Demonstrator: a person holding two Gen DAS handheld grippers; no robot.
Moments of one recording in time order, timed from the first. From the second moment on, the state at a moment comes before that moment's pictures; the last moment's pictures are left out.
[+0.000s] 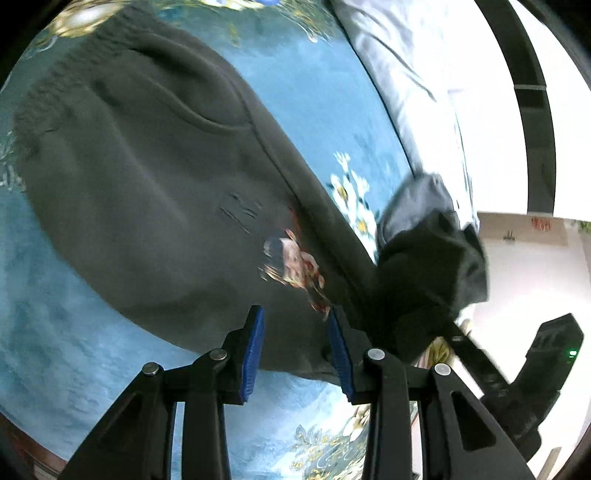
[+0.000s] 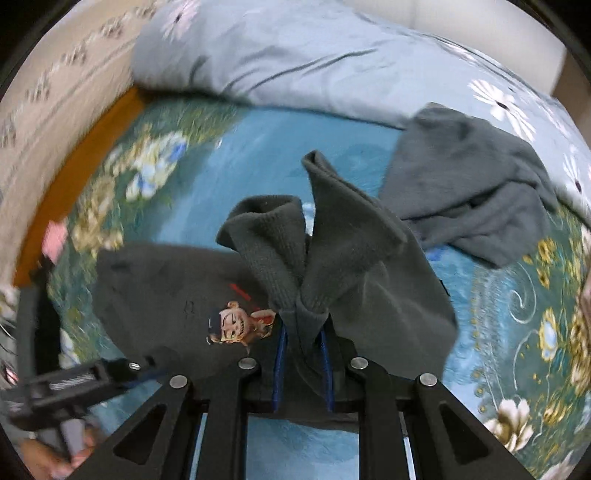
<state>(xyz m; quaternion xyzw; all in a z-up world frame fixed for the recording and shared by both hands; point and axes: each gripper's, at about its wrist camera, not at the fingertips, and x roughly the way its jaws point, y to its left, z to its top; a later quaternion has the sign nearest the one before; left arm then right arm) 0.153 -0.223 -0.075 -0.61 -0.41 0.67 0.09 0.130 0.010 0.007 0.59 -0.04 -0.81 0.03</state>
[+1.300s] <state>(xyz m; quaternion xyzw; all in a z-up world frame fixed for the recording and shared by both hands) 0.099 -0.157 -0.124 -0.66 -0.42 0.62 0.08 0.188 0.106 -0.013 0.61 -0.19 -0.76 -0.08</state>
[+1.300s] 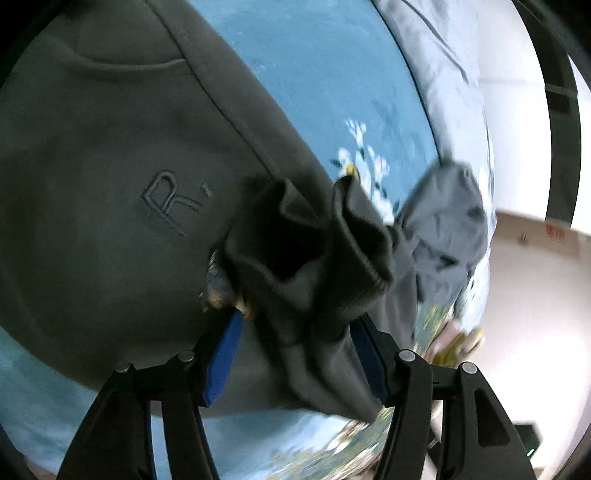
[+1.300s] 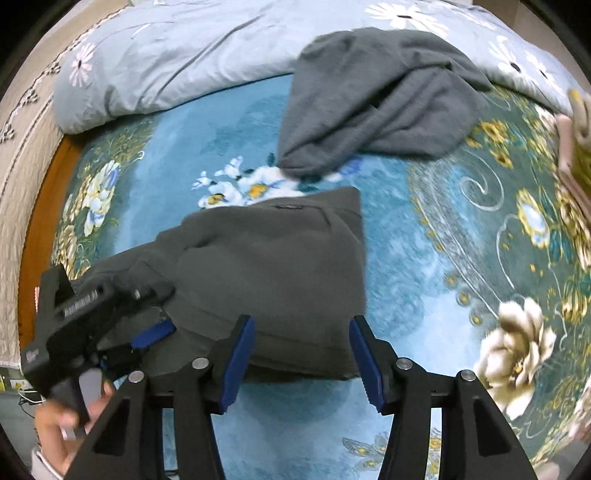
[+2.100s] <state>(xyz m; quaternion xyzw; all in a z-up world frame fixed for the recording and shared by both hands) 0.134 -0.206 -0.128 -0.62 -0.46 0.63 0.05 0.186 0.080 -0.050 0.63 -0.23 -0.74 0.00</state>
